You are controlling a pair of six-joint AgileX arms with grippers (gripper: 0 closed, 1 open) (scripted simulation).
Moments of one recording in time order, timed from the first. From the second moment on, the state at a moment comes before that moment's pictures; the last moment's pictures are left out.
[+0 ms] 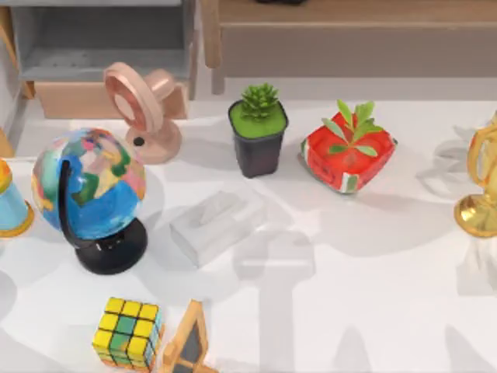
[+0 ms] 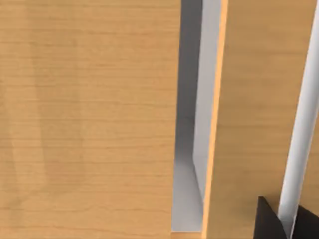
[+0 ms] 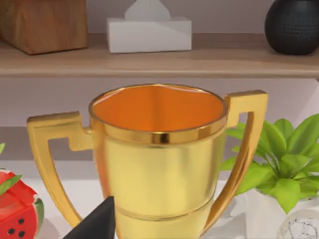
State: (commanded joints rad) left arm 0.53 2.15 0.77 1.34 0.57 1.58; right arm 0.00 0.00 0.00 0.00 0.00 0.00
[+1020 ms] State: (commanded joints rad) left arm 0.42 2.33 1.19 1.12 0.45 1.57; right arm 0.00 0.00 0.00 0.00 0.00 0.00
